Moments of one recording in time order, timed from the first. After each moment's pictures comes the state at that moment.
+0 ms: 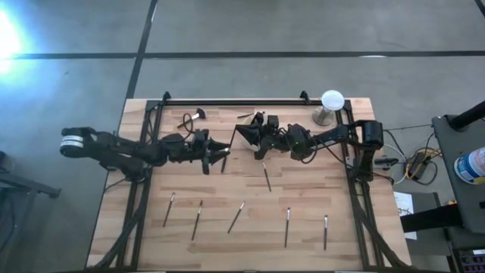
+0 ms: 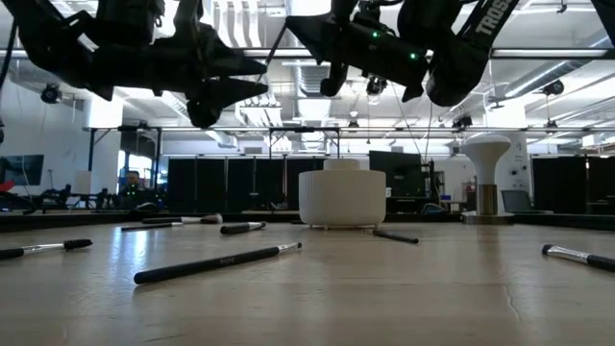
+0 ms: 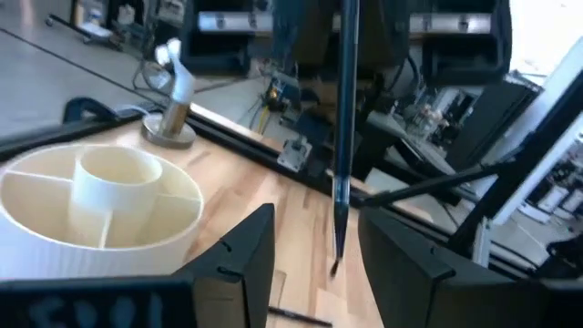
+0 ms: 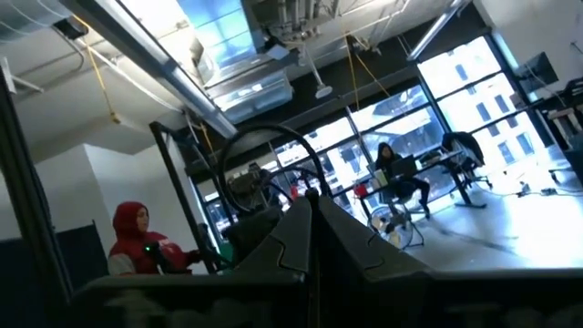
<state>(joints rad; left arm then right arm) 0.11 1.23 0.38 0.86 0.01 -0.42 -0.15 1.86 0.89 1.45 -0.01 0.49</state>
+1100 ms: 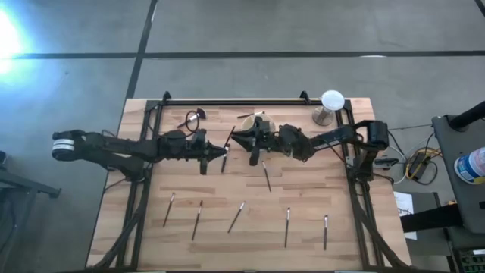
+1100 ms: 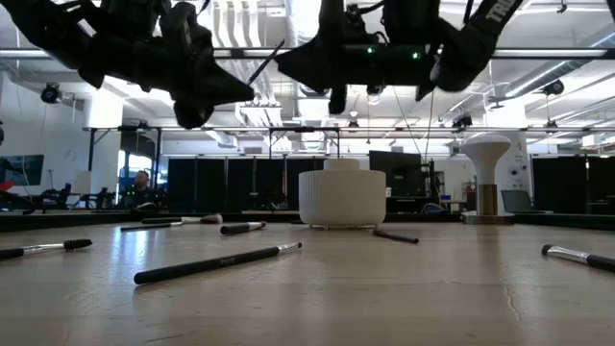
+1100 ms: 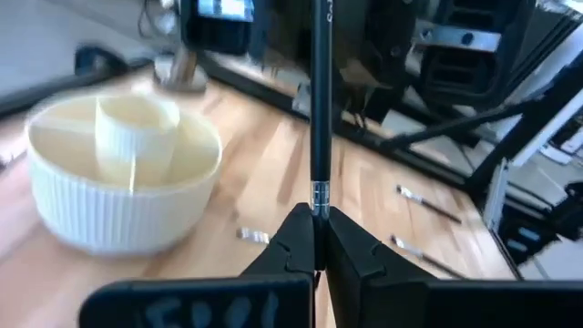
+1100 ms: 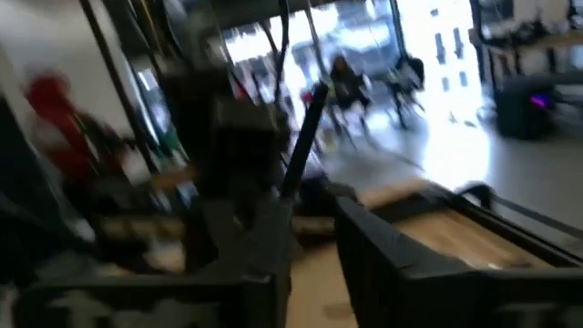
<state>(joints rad) 0.15 1.07 0.43 0.45 0.07 -0.40 -0.14 1.77 0.88 1.01 0.00 0.28</state>
